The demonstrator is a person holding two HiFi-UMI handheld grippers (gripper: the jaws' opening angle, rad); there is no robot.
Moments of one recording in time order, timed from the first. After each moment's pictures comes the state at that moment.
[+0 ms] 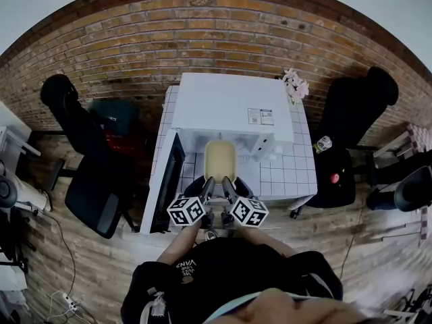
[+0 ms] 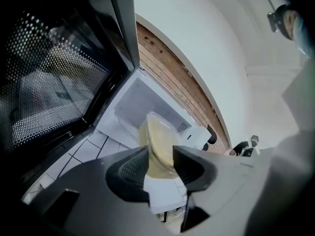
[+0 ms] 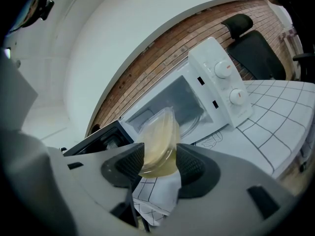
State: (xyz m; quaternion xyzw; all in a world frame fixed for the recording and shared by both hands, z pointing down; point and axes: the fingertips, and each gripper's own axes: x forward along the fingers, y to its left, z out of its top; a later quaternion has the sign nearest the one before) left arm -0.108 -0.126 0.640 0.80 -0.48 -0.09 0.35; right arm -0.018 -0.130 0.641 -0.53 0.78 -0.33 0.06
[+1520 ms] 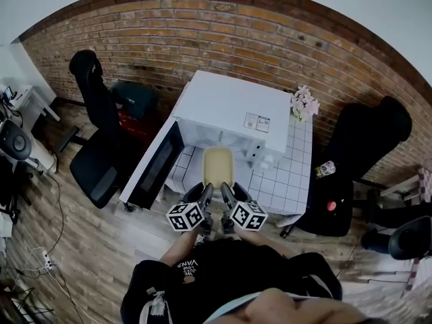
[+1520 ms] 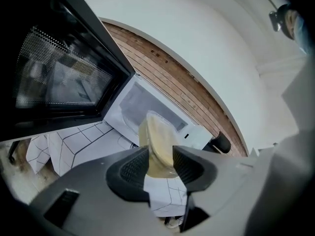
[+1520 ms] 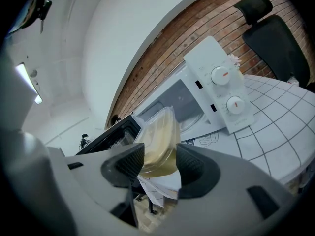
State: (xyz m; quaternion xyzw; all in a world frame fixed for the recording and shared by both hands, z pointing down) left arm -0.051 -0.078 0.630 0.73 -0.58 -0.13 0.34; right arm 0.034 -0.106 0.632 -0.41 0.84 -0.35 0.00
